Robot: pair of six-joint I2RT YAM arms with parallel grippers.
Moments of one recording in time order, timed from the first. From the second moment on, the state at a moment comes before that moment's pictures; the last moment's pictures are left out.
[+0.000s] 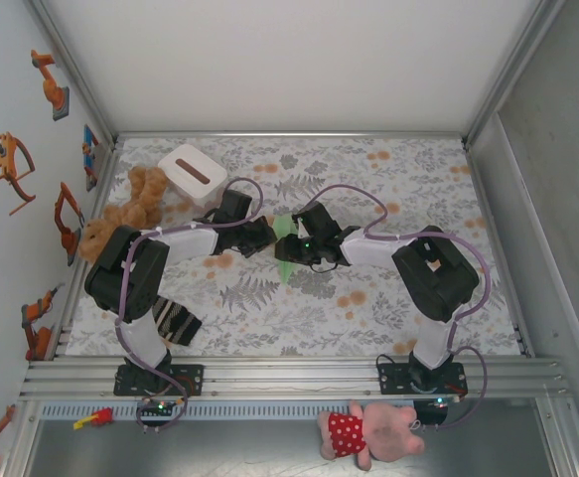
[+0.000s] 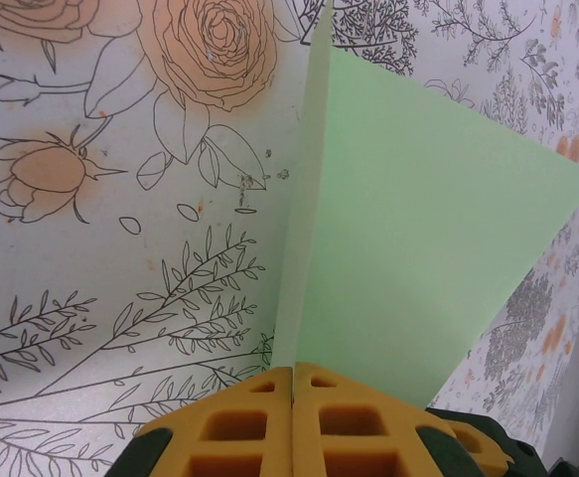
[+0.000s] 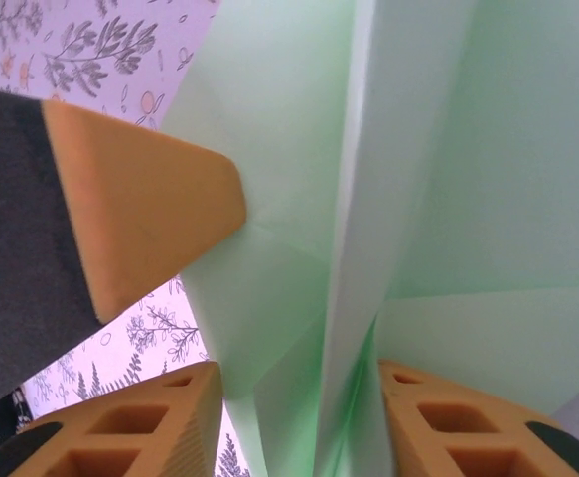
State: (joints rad) left arm -0.57 1.79 0.97 -0.08 0.36 -0.94; right arm 0.71 1.84 1.02 -0.06 -0.34 0.72
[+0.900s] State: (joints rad) left arm -0.54 1.52 0.97 -0.31 0.08 -0.83; right arm 0.69 1.85 1.22 -0.48 -0.02 0.52
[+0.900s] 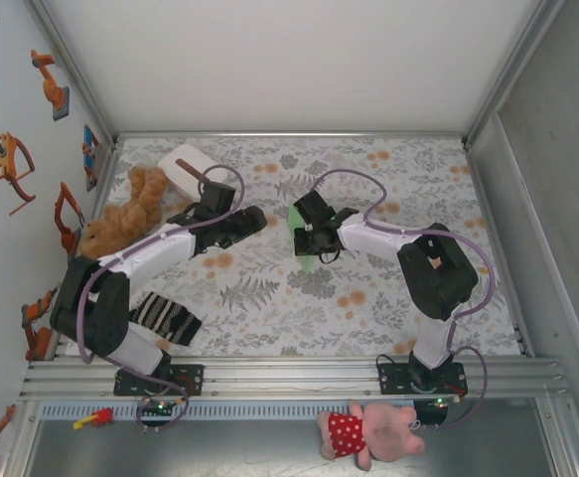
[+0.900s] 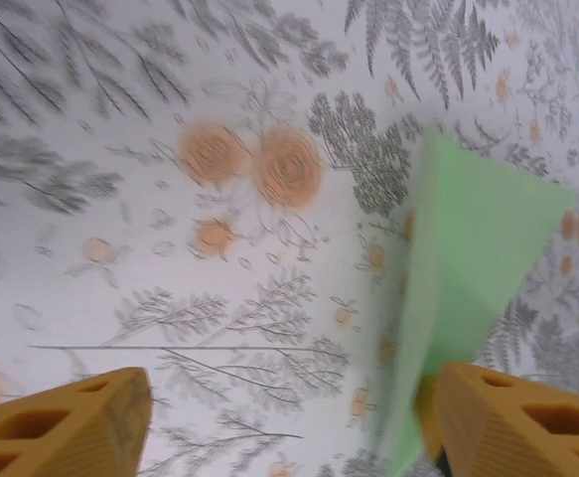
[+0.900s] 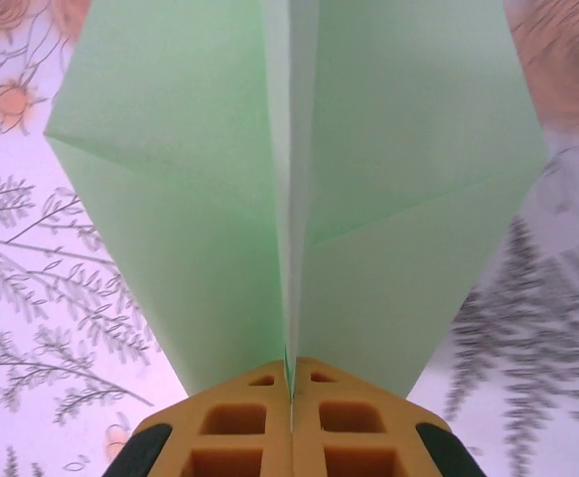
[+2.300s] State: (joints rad) left arm -0.53 1.43 0.85 -0.44 -0.11 -0.79; right arm 0.58 2.11 1.51 -0.71 0.06 0.40
